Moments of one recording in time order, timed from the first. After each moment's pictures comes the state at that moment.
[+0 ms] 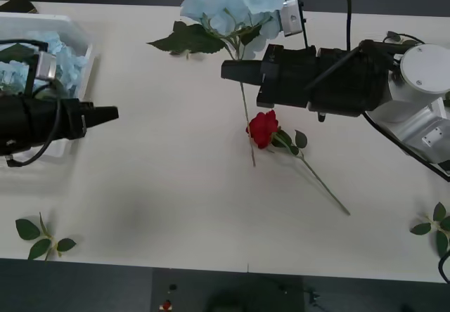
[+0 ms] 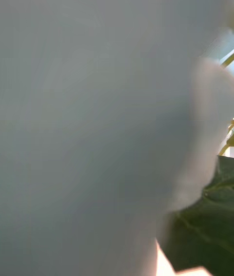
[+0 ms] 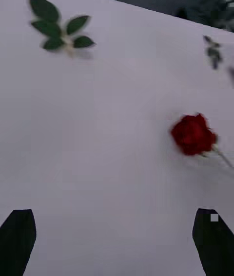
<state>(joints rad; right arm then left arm) -0.58 -0.67 0.43 -1.66 -2.12 0.78 2.42 -0.20 0.43 0.38 -1.78 1.33 1.36 -2.02</state>
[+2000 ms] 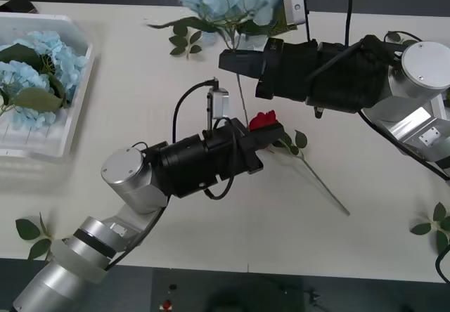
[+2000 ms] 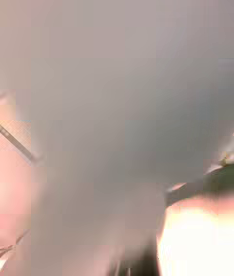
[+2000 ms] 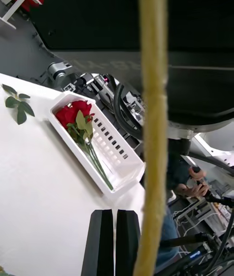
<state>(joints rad) -0.59 -0.66 0.43 -1.65 -2.18 0.75 2.42 -0.26 0.21 -0.42 -1.52 2.07 0.74 -2.74</state>
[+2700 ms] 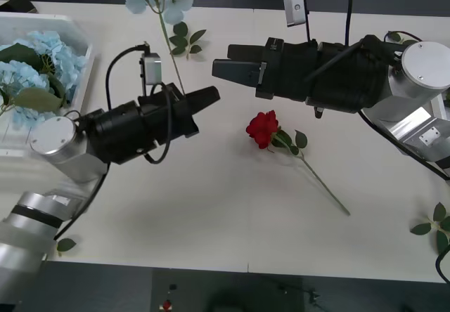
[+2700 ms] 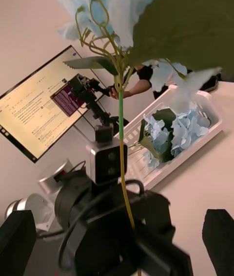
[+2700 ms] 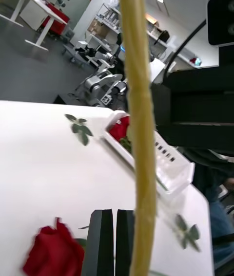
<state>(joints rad) -0.59 -0.66 0.43 -1.65 -2.18 0.75 2.42 -0.31 0.38 -0.17 -1.52 2.04 0.85 -2.74</state>
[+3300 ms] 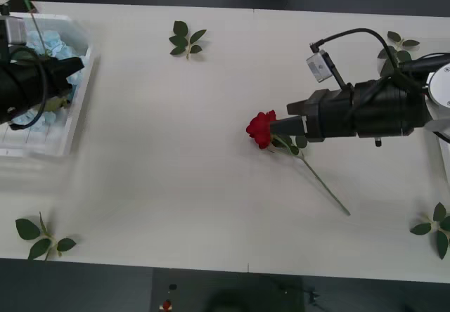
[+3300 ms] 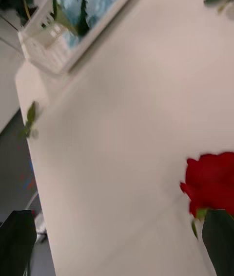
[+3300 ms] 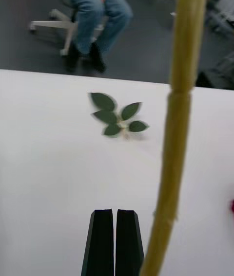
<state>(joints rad) -0.59 -1.01 0.63 -1.65 -1.97 0.78 2.19 -0.35 0.46 0.43 -1.50 1.34 1.03 -2.27</state>
